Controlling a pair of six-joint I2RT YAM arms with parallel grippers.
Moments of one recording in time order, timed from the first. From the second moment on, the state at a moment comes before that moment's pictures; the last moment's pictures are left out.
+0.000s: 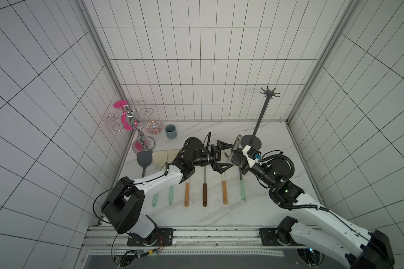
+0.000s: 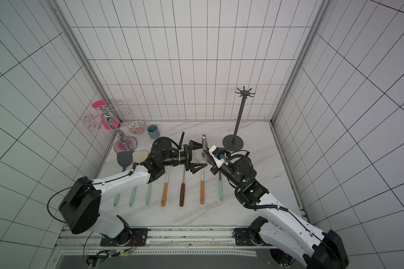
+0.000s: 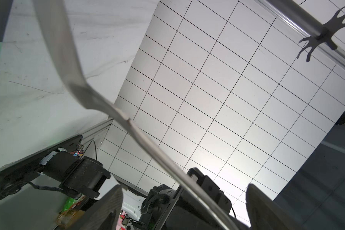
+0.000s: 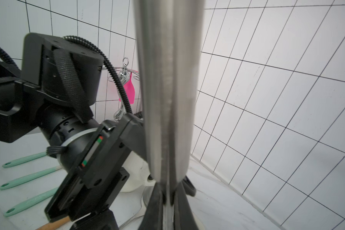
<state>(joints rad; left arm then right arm) -0.69 1.53 0.96 0.48 0.70 -2.02 0.70 0.90 0.60 0.42 -0.11 -0.27</state>
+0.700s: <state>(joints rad) -0.68 1.55 0.98 0.49 0.70 -2.08 0.78 0.94 0.58 0.46 -0.04 -0.39</state>
